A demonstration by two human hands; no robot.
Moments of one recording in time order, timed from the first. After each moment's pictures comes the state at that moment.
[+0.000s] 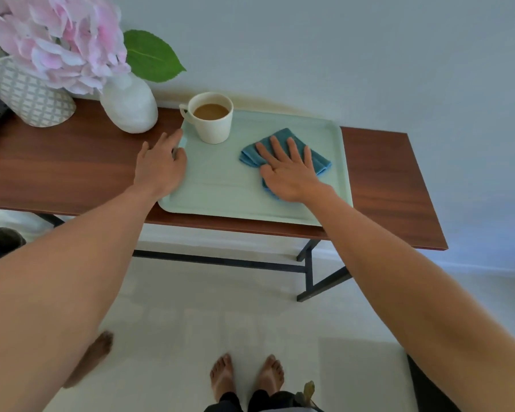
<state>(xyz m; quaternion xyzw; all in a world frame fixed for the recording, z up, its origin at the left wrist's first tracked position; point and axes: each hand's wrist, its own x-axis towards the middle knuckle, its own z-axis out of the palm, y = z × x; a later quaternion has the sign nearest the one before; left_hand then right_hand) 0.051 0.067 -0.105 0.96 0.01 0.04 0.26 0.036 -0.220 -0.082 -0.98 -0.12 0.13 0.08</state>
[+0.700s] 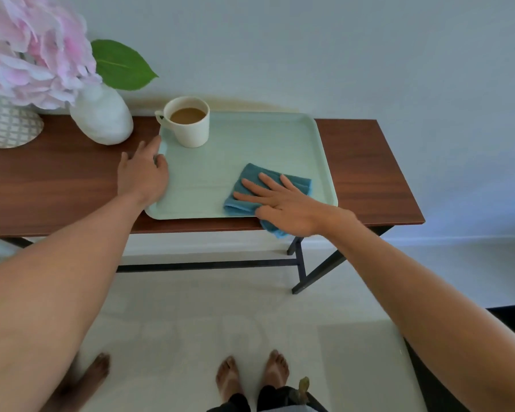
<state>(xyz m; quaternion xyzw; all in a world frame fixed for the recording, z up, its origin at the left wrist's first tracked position) 0.054 0.067 -0.104 0.97 0.00 0.04 0.26 -0.045 -0.243 -0.068 -0.93 -0.26 0.21 0.14</state>
